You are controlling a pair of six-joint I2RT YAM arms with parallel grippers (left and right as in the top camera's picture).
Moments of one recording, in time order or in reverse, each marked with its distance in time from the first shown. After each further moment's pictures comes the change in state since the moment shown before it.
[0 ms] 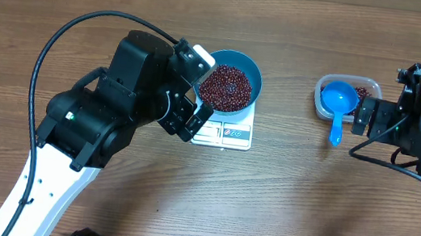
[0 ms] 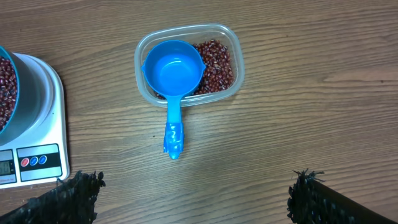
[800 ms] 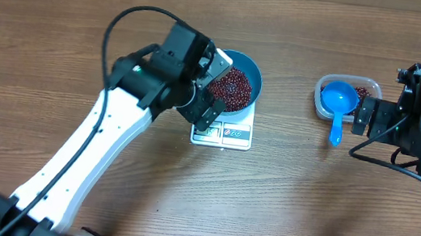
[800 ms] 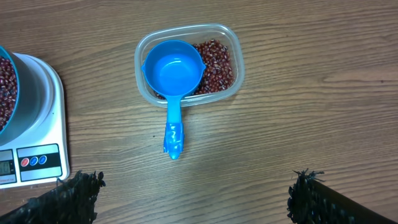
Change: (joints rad) left arm 0.000 0.297 -0.005 0.002 -0.012 0.000; right arm 0.000 0.000 0.000 0.000 0.000 0.000
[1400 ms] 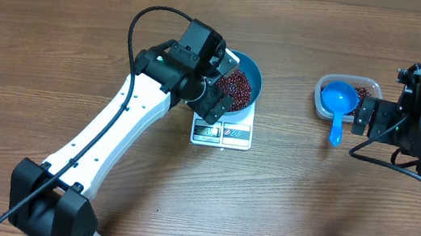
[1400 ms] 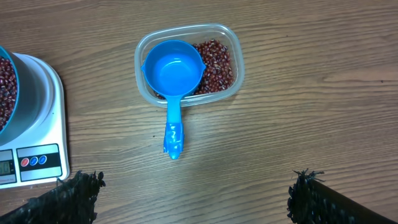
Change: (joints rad) left arm 0.000 0.124 -0.002 0.085 0.000 -0.007; right arm 0.000 0.000 0.000 0.000 0.000 0.000
